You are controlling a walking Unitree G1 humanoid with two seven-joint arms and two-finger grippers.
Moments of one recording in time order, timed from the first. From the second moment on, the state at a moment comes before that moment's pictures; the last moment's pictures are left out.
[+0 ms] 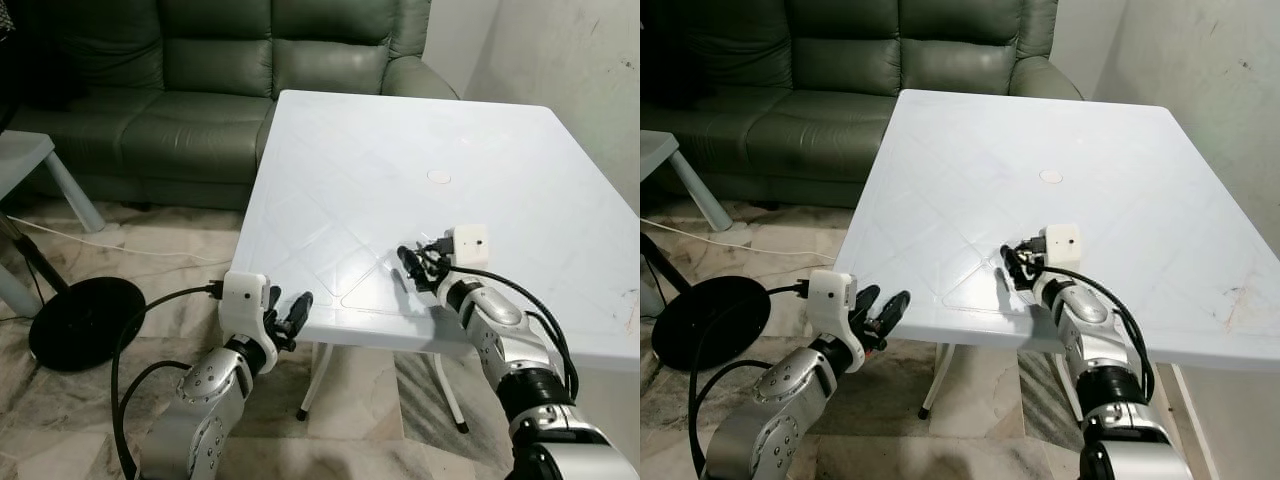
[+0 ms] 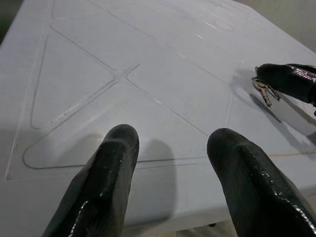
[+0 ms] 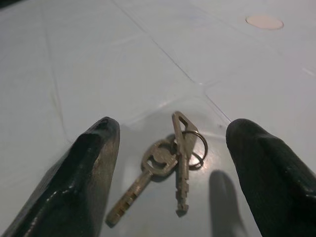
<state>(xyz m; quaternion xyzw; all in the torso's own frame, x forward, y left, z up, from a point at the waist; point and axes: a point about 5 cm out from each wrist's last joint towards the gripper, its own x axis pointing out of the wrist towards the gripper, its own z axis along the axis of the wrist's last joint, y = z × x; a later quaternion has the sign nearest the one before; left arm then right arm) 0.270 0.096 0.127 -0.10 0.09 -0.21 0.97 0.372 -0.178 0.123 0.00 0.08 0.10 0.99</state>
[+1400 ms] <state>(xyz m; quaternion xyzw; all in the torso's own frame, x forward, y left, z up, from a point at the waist) 0.270 0.094 0.127 -0.11 0.09 -0.20 0.97 0.383 -0.153 0.123 -0.02 0.13 0.08 0.99</state>
